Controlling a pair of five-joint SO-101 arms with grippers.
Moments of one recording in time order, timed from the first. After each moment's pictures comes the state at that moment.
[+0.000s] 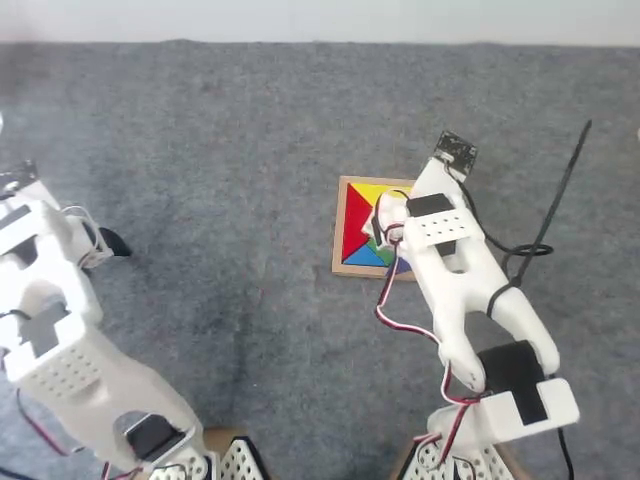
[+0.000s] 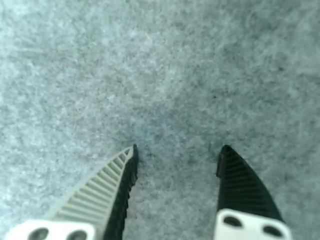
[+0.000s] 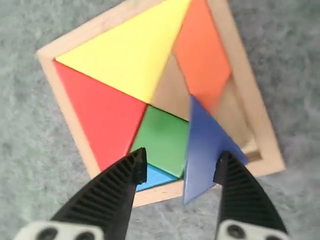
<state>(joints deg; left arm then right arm) -43.3 29.3 9.0 59.6 -0.3 -19.3 0.4 28.1 49.8 -43.6</state>
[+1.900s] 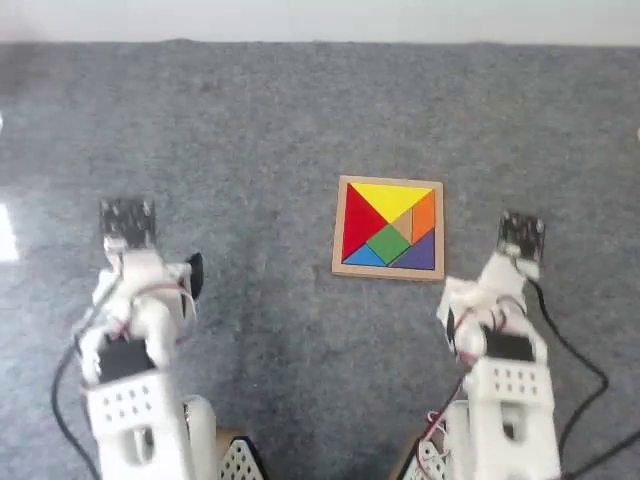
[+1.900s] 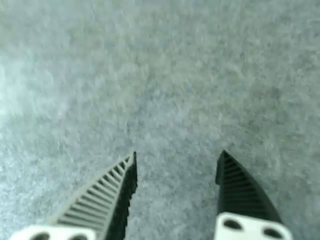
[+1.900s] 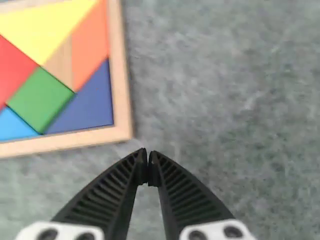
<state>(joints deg) -21.6 -73.6 80.0 51.9 -6.5 2.5 -61.2 86.5 36.0 -7.9</state>
